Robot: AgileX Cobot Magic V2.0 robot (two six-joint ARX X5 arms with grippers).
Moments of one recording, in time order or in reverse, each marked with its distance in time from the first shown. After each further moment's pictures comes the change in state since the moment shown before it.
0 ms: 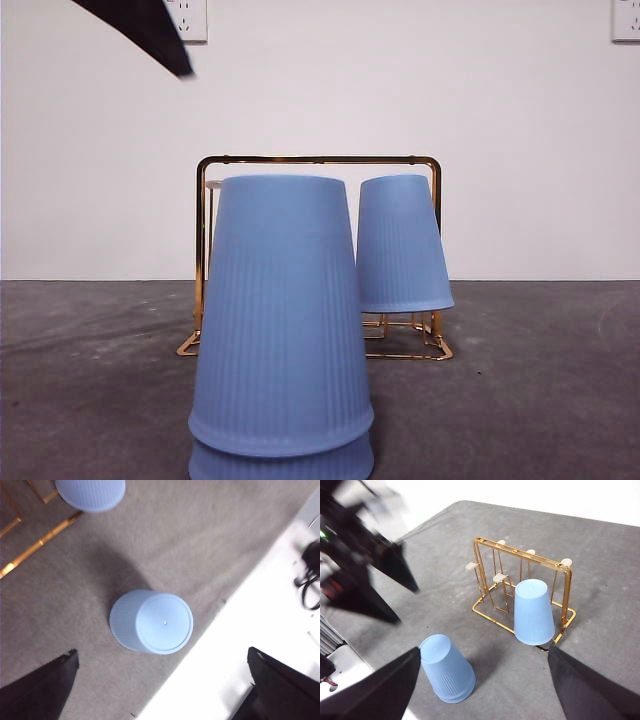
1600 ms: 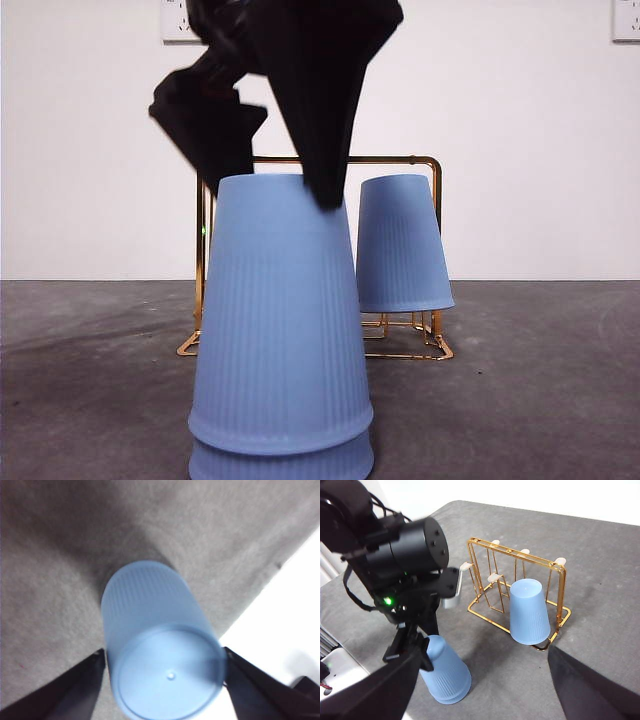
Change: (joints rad) left arm -0.122 0.312 0.045 -0.029 -0.113 0.001; right arm 0.000 0.003 0.000 -0.001 0.022 0.005
